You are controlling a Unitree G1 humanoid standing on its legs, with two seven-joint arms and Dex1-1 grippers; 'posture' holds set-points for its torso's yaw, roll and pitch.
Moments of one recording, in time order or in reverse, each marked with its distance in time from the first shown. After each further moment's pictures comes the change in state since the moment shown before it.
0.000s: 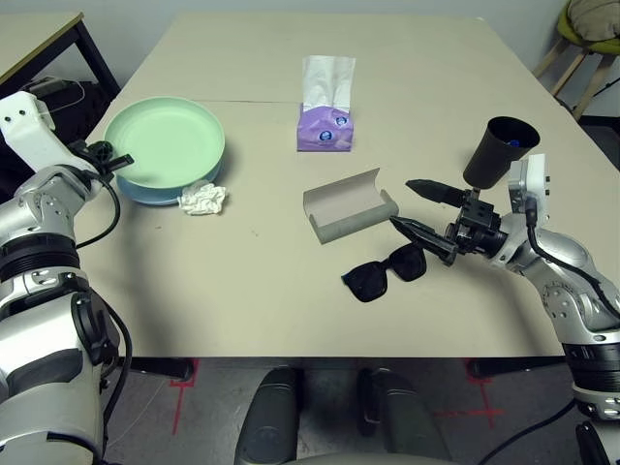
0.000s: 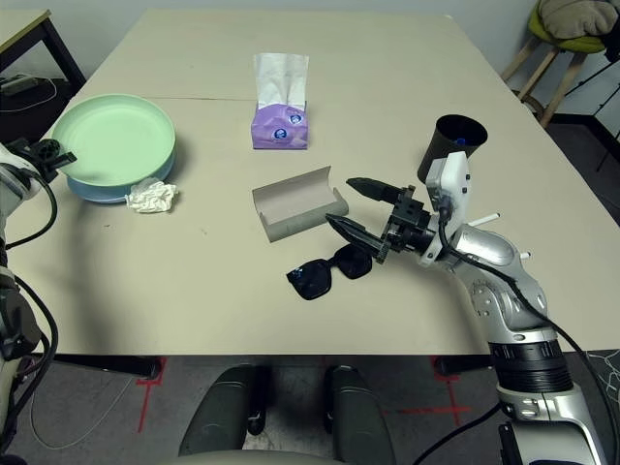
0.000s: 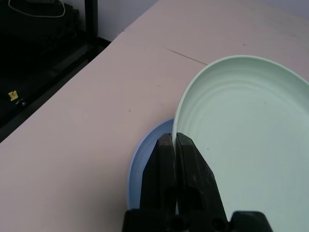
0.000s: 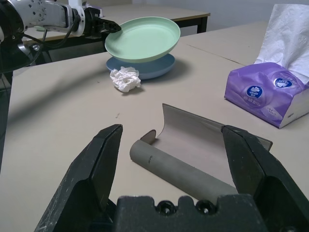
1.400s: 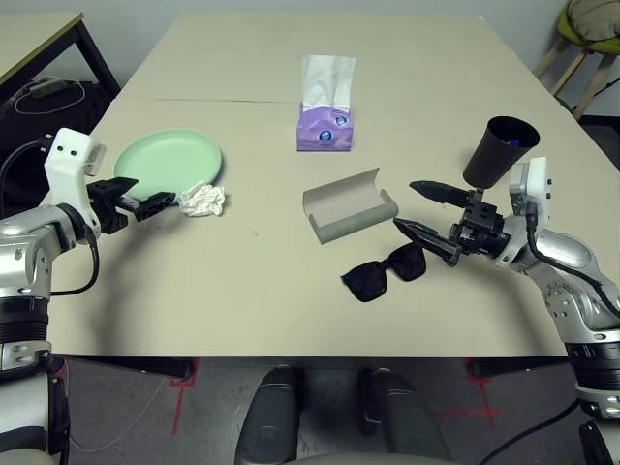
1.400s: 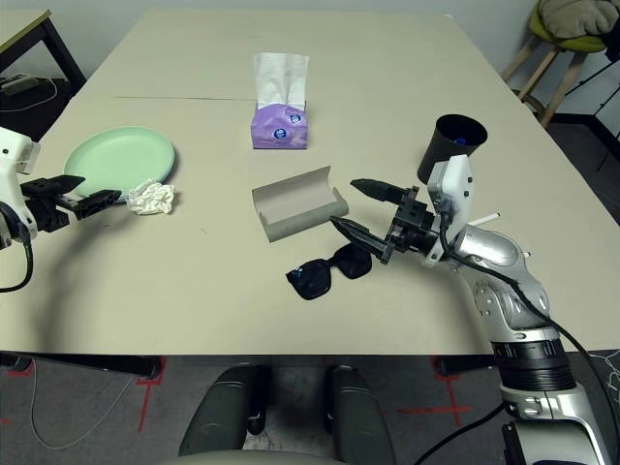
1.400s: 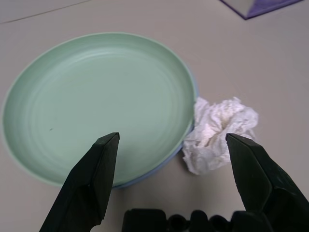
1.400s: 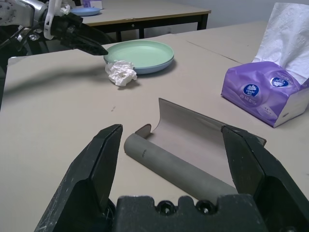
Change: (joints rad) left arm 0.438 0.133 -0.216 -0.534 0.016 0.041 -0.634; right arm -0.003 -0.015 0.000 0.037 -0.031 -0.054 0.019
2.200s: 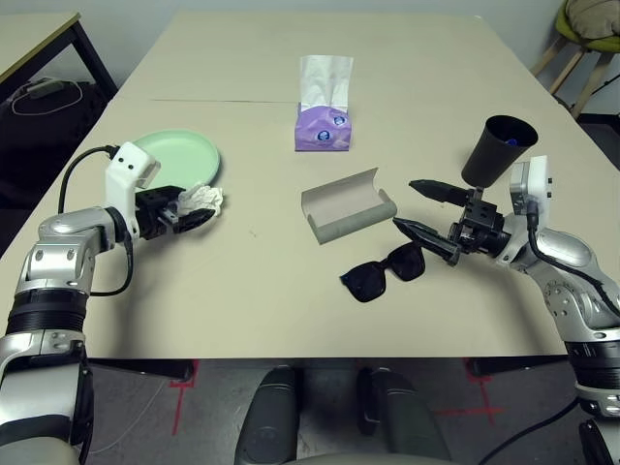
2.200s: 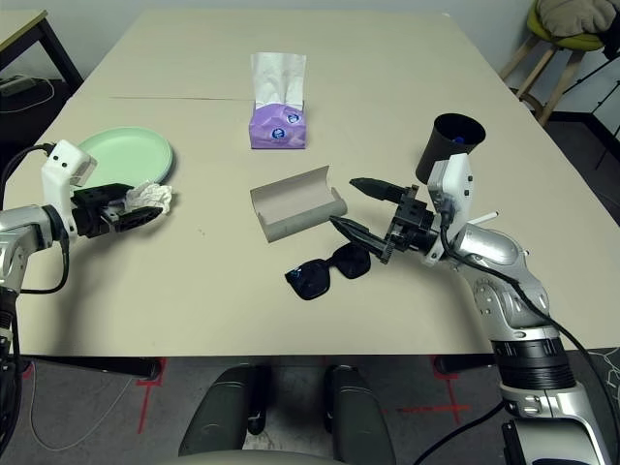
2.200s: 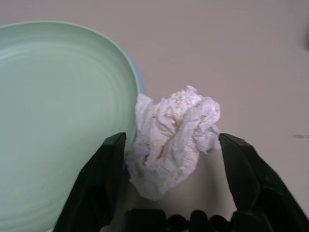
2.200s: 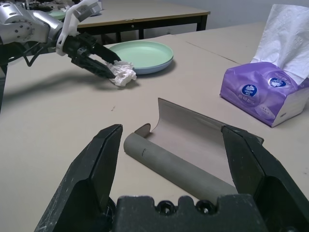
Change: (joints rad) left arm -0.086 -0.079 -0.128 0.171 0.107 -0.152 -0.074; right arm -0.003 0.000 0.000 0.000 0.000 -0.003 0.007
